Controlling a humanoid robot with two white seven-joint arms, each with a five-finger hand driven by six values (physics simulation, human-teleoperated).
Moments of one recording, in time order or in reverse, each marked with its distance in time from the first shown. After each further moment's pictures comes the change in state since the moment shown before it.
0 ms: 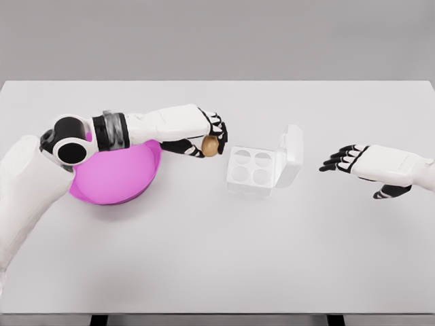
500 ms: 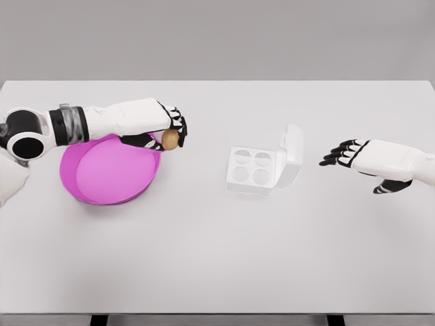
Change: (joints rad) left arm -0.015 0.166 -0.001 -0.014 0.014 0.000 0.000; right arm -0.025 0.006 0.001 0.009 -0.001 0.000 0.000
